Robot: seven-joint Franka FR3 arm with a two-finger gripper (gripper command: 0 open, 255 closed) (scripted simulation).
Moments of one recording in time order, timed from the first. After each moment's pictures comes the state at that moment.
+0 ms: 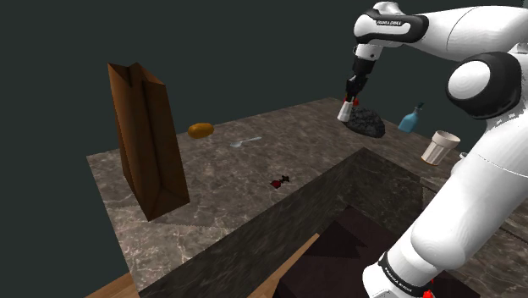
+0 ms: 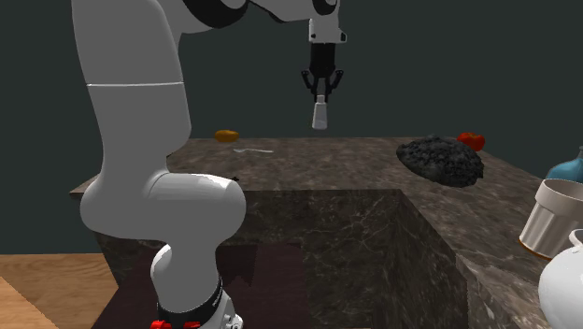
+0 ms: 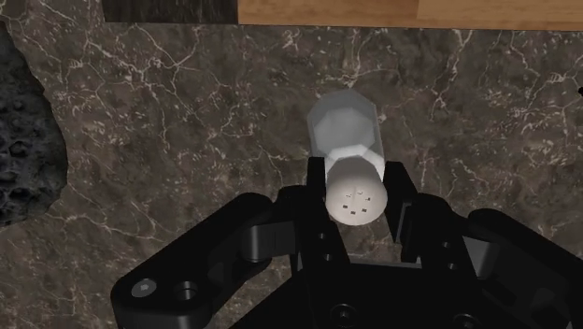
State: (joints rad) arm -0.13 0.05 -0.51 -1.60 0.00 1.63 -0.57
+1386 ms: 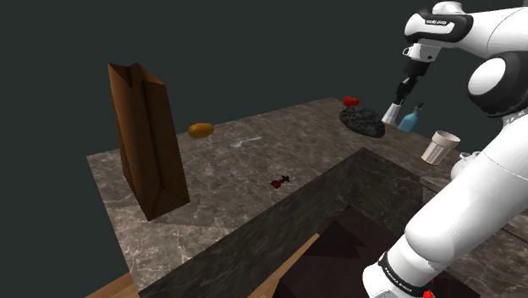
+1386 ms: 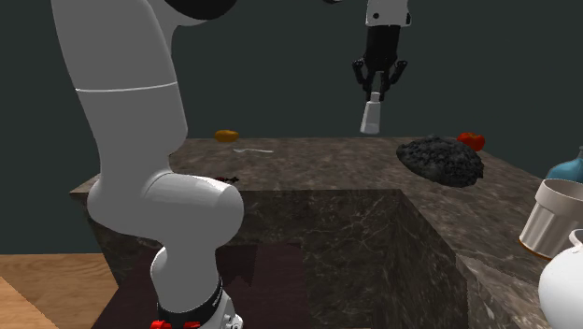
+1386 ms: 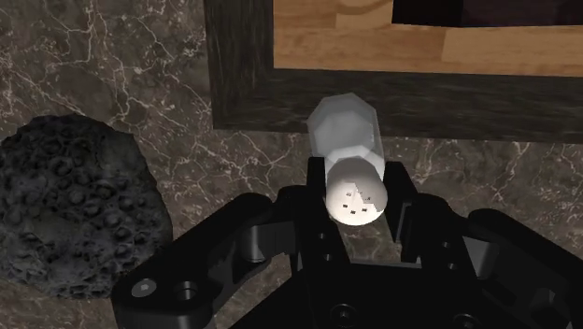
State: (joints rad) arm -0.29 -0.03 -0.67 -1.61 -0.04 1.58 -0.89
